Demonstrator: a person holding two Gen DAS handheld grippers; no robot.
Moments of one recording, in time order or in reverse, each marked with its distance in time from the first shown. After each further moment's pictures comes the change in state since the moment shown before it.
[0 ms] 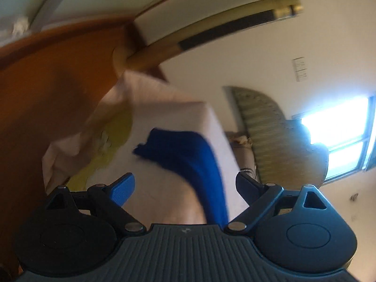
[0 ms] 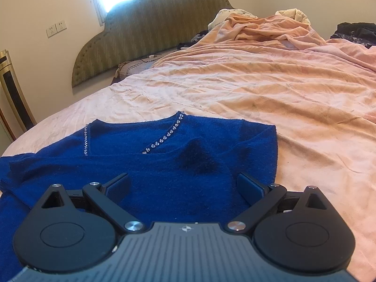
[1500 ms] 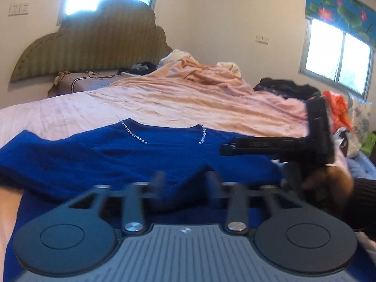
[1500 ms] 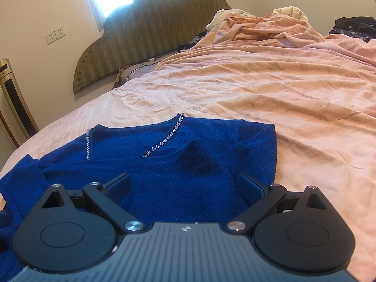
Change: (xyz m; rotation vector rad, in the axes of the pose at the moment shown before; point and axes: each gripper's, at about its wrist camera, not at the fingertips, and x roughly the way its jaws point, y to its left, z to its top) left arm -0.074 -0.167 -0.425 1.323 0.353 -0.378; right arm -0.003 -0.005 0.000 0.040 -0.015 0.024
